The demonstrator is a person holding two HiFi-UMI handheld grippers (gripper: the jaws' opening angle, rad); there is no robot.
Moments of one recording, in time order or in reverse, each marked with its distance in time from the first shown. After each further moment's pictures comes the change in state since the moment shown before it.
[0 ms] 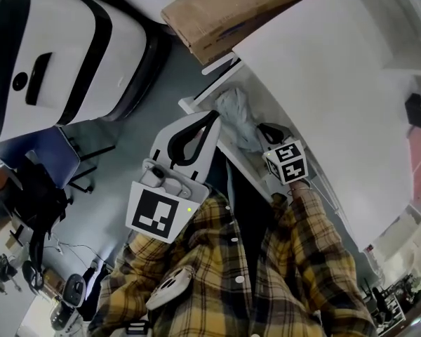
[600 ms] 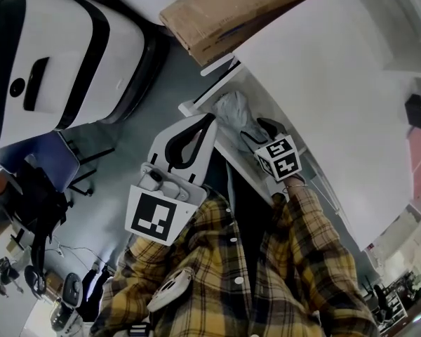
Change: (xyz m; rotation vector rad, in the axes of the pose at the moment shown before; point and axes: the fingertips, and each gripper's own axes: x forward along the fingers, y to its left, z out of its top) left arm 0.001 0.013 -0.003 -0.020 0.006 0.013; right arm 0.025 0.018 0.012 -0.005 0.035 0.072
